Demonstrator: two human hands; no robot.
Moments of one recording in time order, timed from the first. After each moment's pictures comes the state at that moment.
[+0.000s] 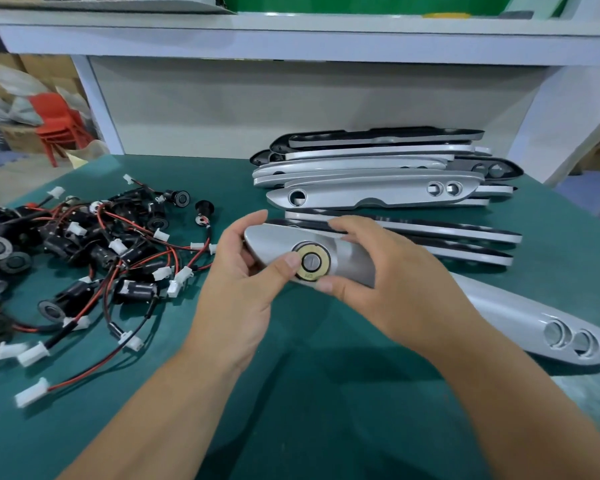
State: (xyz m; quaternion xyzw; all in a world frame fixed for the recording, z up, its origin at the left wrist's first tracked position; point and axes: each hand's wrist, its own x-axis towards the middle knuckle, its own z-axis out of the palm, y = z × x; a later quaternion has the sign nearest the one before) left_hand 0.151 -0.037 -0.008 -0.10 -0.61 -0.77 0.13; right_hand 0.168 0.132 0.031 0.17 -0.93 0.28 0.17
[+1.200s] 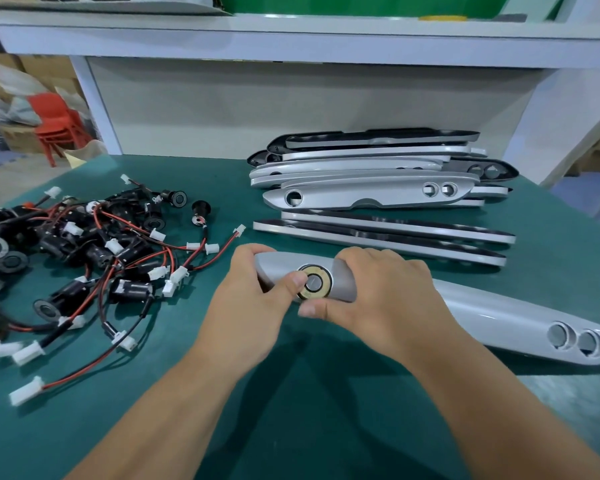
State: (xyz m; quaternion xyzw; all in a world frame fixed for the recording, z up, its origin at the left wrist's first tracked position) left_hand 0.165 -0.035 -0.005 0.00 -0.83 -0.55 0.09; right_hand 0.160 0.134 0.013 0.12 -0.98 0.14 0.12
